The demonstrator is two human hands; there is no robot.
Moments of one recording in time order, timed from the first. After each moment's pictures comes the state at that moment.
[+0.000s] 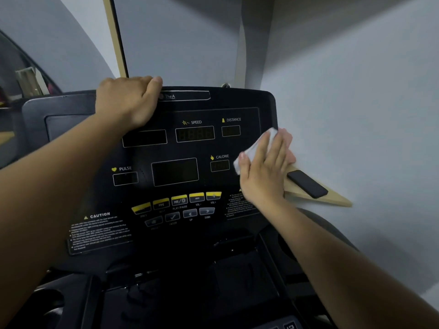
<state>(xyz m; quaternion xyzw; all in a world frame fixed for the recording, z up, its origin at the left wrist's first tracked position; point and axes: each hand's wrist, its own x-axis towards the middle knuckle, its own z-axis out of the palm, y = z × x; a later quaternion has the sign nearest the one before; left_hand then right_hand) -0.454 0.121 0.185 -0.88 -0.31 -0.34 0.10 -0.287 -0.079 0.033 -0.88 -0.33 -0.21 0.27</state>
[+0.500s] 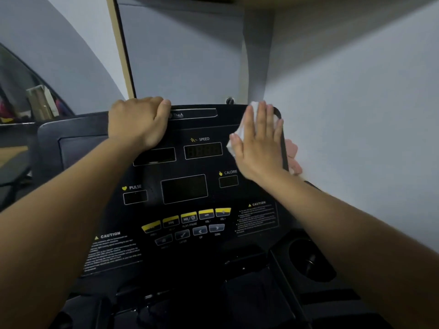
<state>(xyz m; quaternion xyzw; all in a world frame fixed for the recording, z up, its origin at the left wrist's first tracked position) -0.452 0.130 0.181 -0.87 -0.31 -0.36 0.12 -0.264 -0.028 0.103 -0.85 -0.40 -0.29 0.19</state>
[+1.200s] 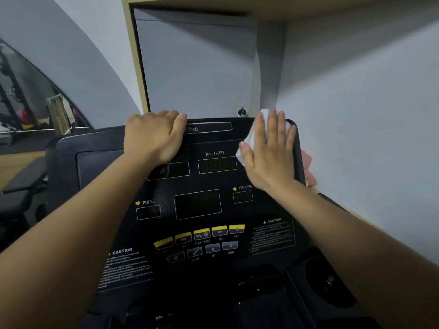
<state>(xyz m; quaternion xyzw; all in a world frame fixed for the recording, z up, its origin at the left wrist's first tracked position) -0.448 0.140 0.177 -0.88 -0.29 -0.36 0.13 -0.267 -0.018 0.112 -0.84 -0.40 -0.31 0.18</state>
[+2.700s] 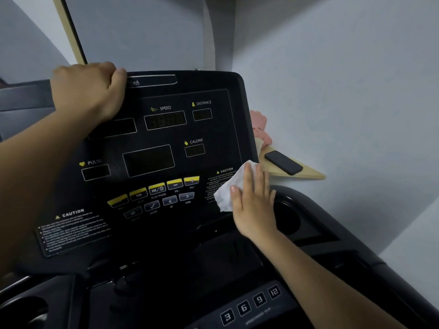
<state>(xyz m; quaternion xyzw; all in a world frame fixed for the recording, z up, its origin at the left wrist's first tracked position) -0.452 0.120 0.177 -0.86 -0.29 -0.39 0.16 -0.329 -0.144 -0.038 -0.89 -0.33 -0.08 0.30</state>
